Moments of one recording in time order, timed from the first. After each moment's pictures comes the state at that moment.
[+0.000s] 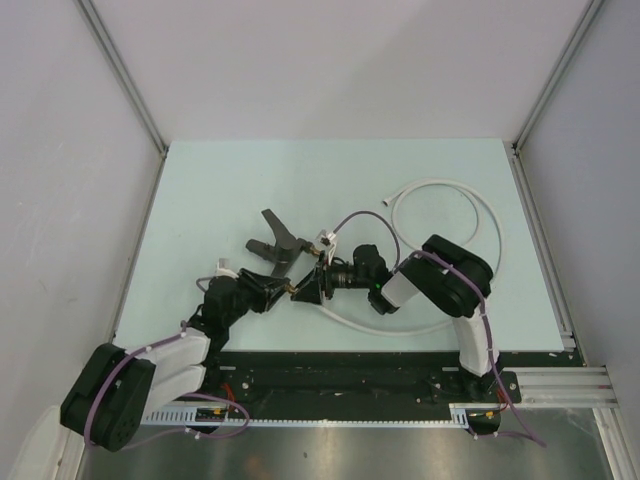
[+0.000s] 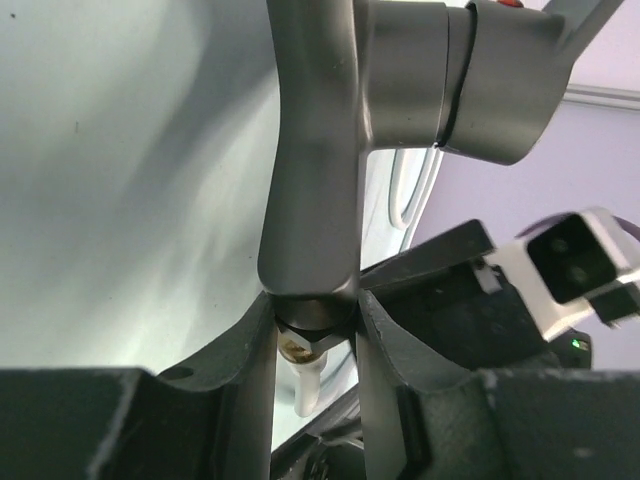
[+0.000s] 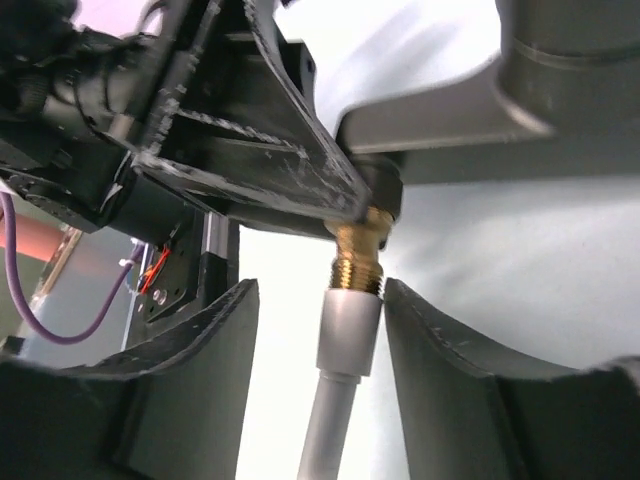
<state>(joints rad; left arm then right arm) -0.39 1.01 0.04 0.55 0.17 -1.43 0.81 2.08 0.76 1.22 -0.71 0.64</state>
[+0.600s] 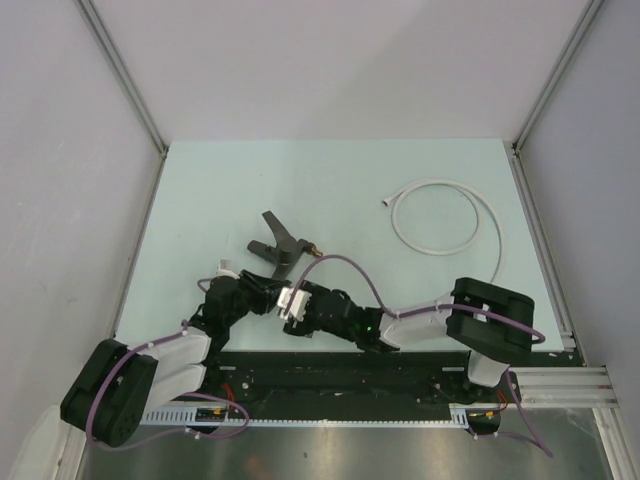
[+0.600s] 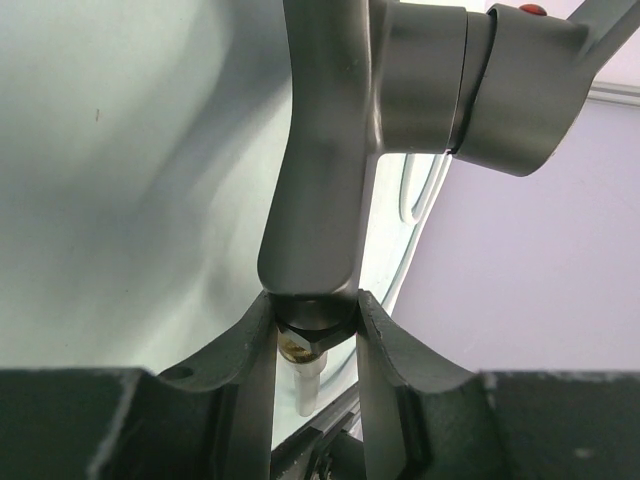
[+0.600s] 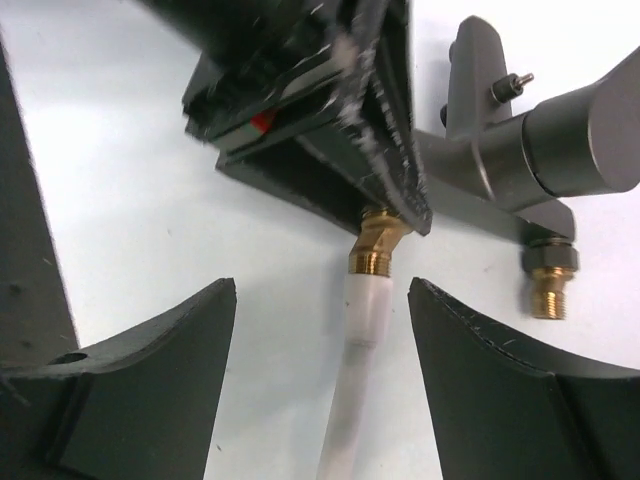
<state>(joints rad) -0.40 1.05 0.04 0.56 0.19 -1.43 1.22 1.68 0.72 0.65 0.14 -0.23</state>
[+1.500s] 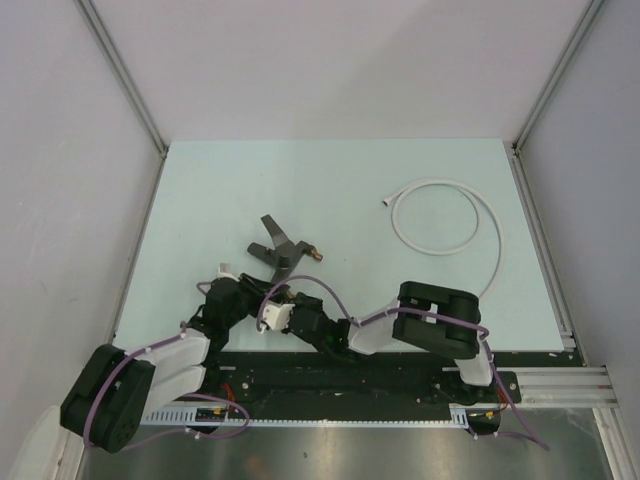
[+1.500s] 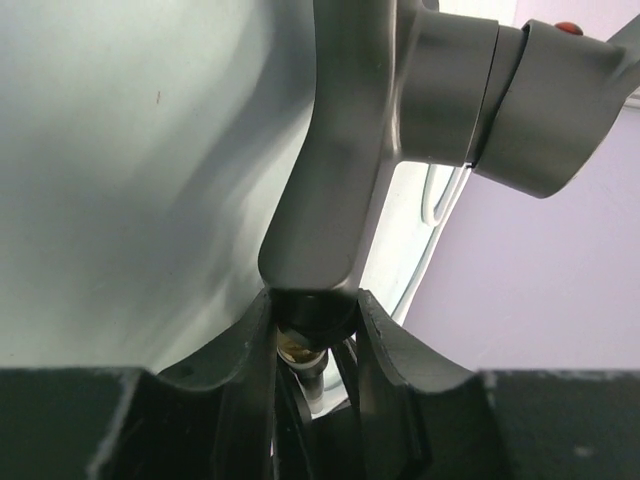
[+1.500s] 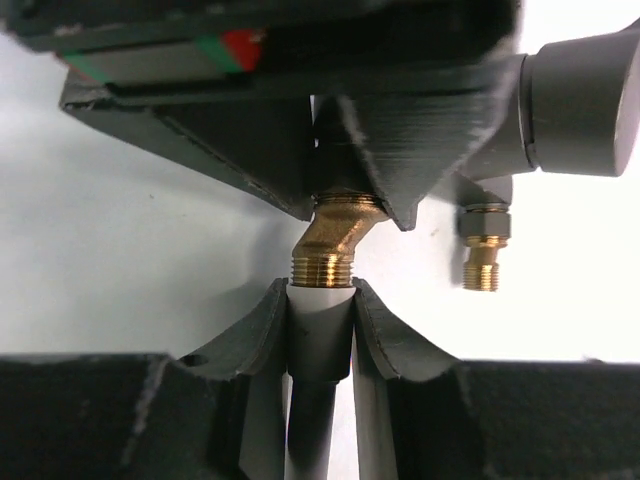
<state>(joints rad) -0.40 1.02 0.04 0.48 0.19 -1.44 1.35 2.00 0.88 0.64 0.64 -0.56</state>
